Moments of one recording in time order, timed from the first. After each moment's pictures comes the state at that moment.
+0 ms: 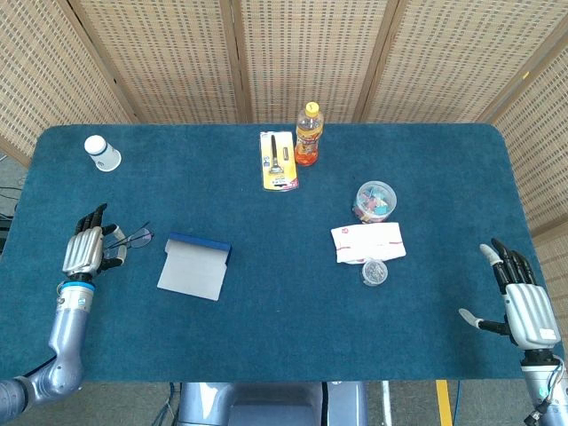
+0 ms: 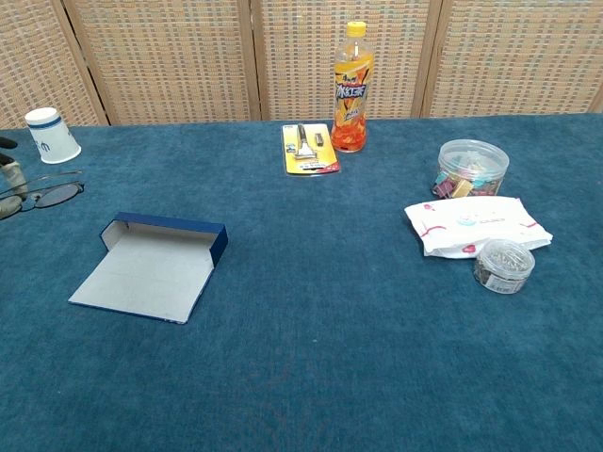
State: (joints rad) left arm -0.46 -1.41 -0.25 -1.52 0.89 1.10 0.23; right arm 0.11 -1.10 0.08 -1.65 -1.50 1.45 0.19
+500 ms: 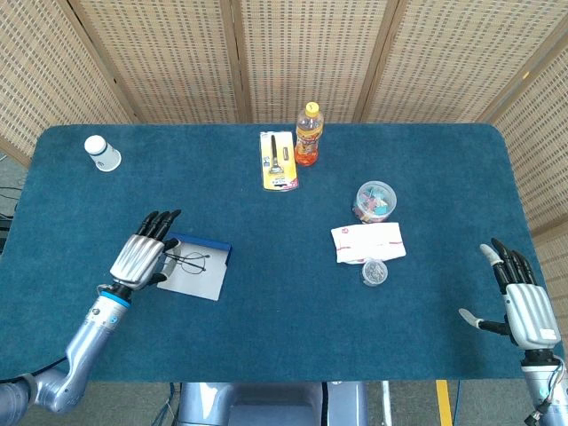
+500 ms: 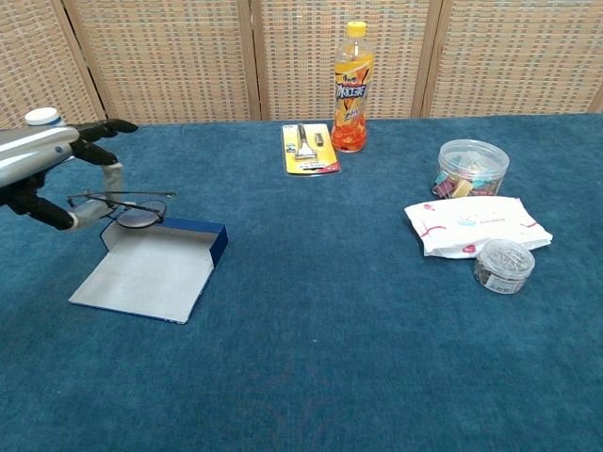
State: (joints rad) left arm -0.53 -1.45 -0.11 -1.49 1.39 1.11 0.18; right arm 0.12 -1.10 0.08 -1.64 -1.50 1.45 0.20
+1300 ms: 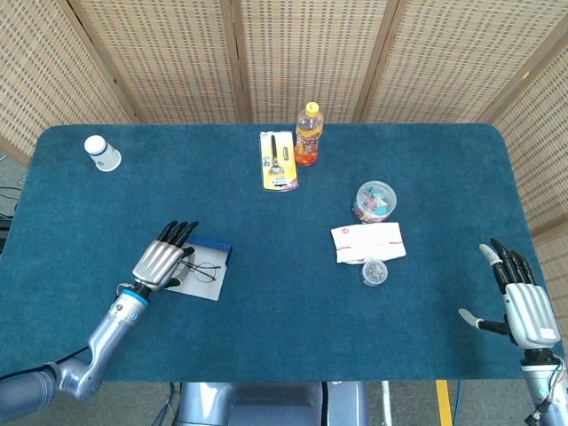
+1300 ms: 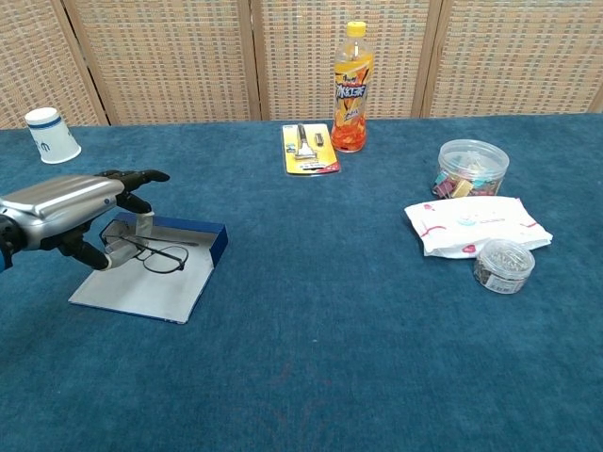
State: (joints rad) left arm -0.58 -1.59 -0.07 -1.27 1.39 1.03 0.17; right arm 0.12 -1.09 0.08 -1.64 -1.50 1.44 0.21
